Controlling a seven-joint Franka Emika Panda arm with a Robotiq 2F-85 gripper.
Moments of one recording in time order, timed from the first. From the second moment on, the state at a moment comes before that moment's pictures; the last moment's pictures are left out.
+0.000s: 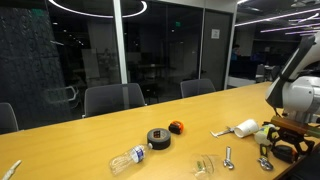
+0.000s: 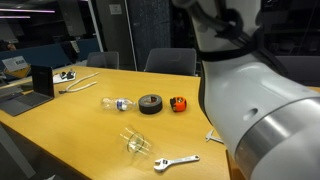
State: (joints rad) arm -0.37 0.14 -0.36 -2.66 0.24 2.66 0.38
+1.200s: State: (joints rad) arm -0.21 0.02 -0.35 -2.42 -0.29 2.39 0.63
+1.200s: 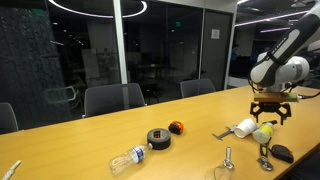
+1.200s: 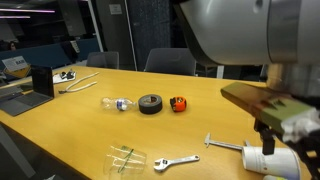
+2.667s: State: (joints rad) arm 0.07 -0.72 -0.02 -2.60 0.05 1.90 -0.01
